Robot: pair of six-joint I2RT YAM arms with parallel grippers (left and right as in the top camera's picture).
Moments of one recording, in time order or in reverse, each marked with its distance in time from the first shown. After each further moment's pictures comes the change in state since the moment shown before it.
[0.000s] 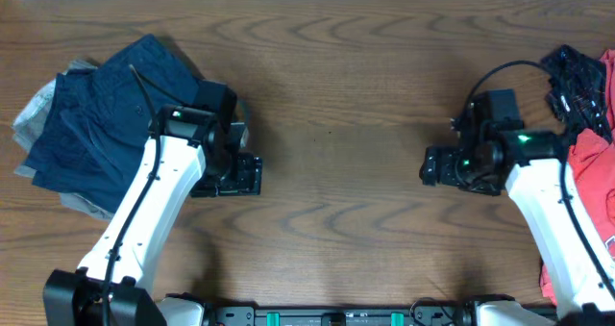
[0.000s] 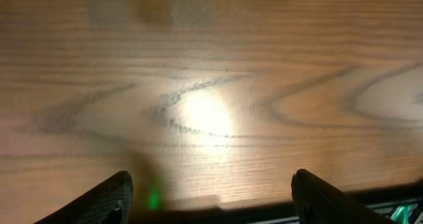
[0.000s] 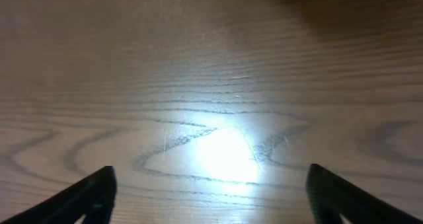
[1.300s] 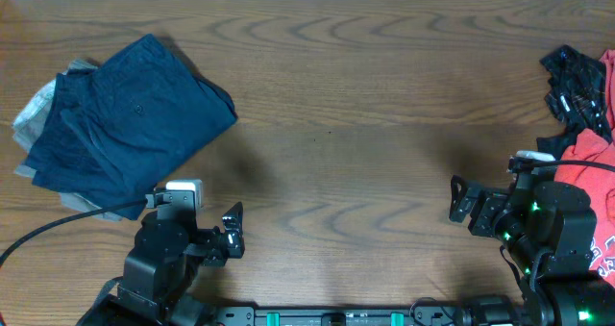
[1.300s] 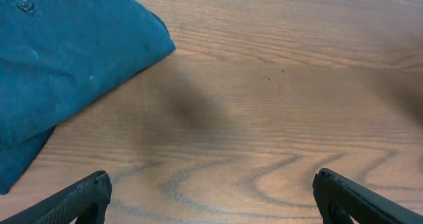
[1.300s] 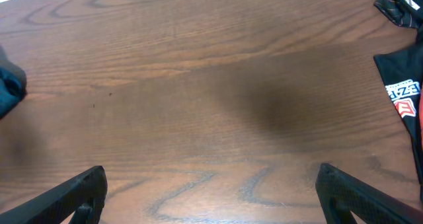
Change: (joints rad) left arm -0.209 -1.046 -0.430 0.295 -0.290 -0.192; right arm 0.003 -0.744 -0.190 0.097 0.124 0.040
